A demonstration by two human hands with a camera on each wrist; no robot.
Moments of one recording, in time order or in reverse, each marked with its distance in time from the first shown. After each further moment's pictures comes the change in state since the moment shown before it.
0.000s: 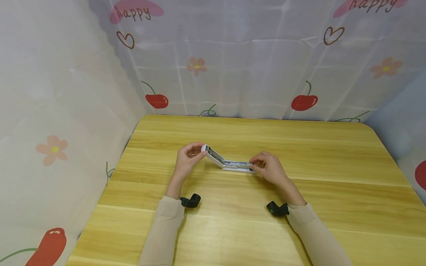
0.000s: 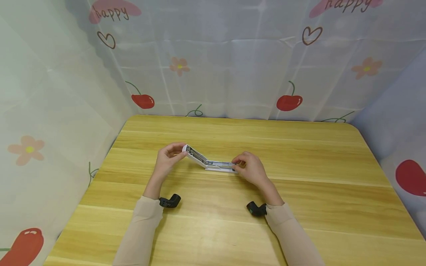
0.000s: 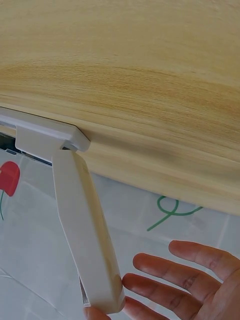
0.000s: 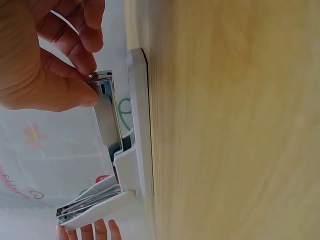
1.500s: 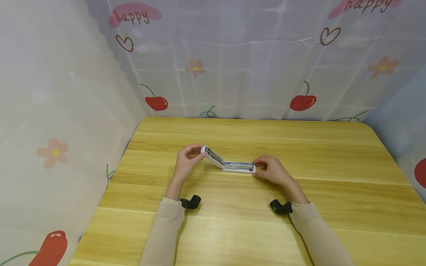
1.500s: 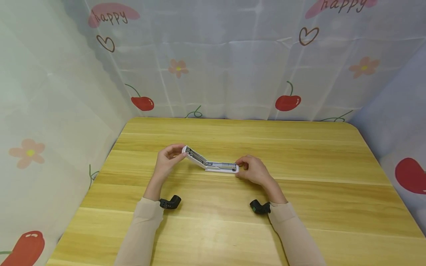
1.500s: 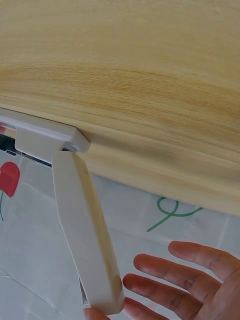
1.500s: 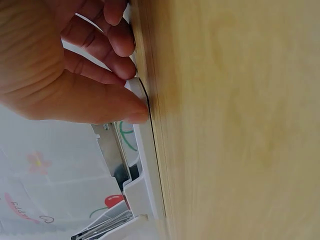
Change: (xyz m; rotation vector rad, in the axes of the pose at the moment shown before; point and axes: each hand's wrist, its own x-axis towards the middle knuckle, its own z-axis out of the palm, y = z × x) left_hand -0.001 -0.001 0.002 0.002 0.011 0.017; right_hand -0.001 0.025 -0.005 0.036 -0.156 0.091
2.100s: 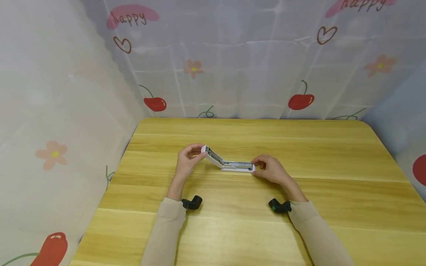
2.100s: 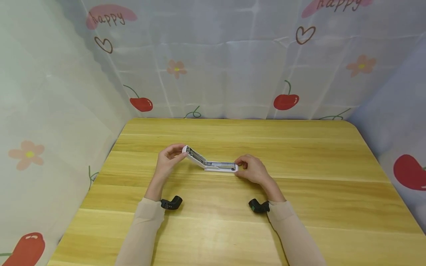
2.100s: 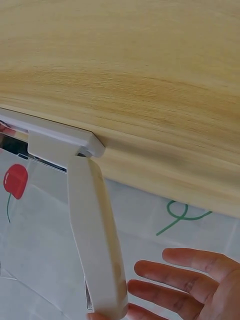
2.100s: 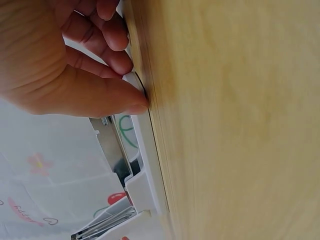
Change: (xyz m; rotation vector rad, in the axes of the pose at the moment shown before) left_hand 0.001 0.001 0.007 -0.045 0.011 -0.015; right_hand -0.001 0.003 0.004 -0.026 0.030 -0.013
